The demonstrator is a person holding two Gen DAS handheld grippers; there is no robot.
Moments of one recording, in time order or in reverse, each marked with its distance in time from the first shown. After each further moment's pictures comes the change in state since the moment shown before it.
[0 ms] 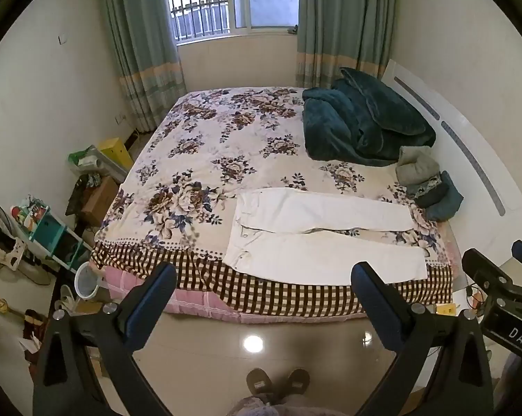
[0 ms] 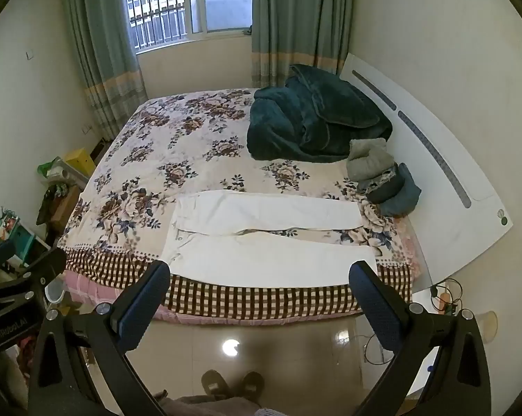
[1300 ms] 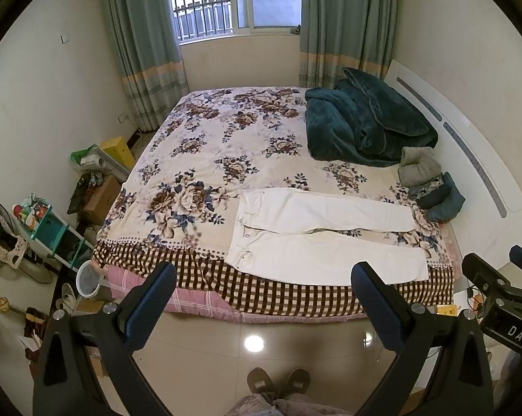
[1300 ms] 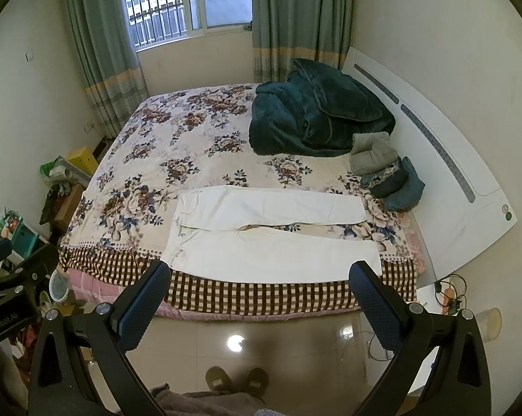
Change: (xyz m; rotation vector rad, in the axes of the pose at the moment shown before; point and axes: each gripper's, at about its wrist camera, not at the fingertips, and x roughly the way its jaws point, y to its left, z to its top) left arm 0.003 0.004 -0.005 0.013 0.014 0.009; right arm 0.002 0.017 -0.015 0.006 0.018 0.016
